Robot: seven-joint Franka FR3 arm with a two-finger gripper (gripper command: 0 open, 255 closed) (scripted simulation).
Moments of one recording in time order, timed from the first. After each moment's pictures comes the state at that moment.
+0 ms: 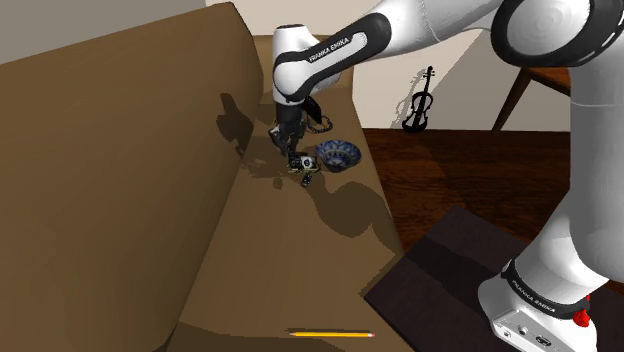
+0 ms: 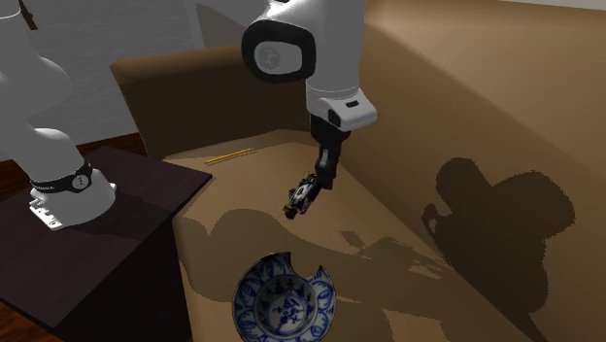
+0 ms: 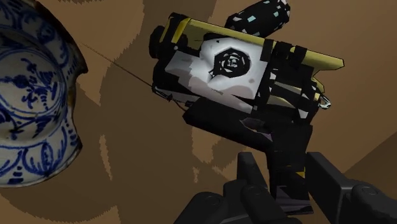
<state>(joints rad) 0.13 0.49 0.10 -1.63 -0.02 2.15 0.18</state>
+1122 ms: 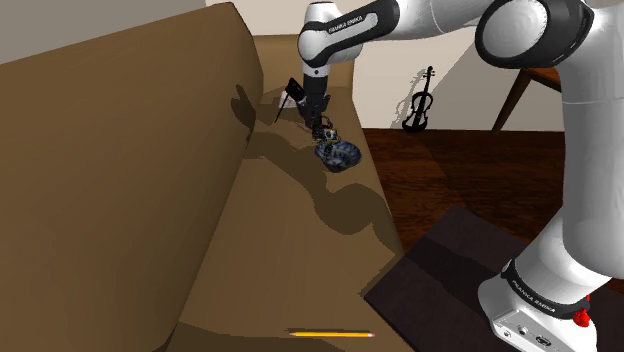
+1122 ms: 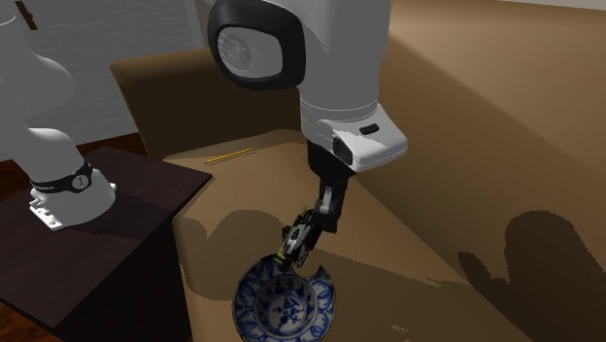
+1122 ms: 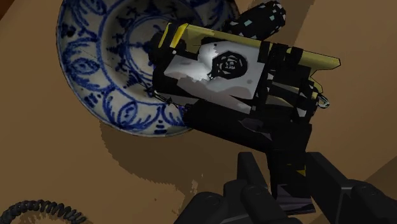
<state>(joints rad) -0.03 0.54 0.05 -1.44 0.01 2.01 -0.04</state>
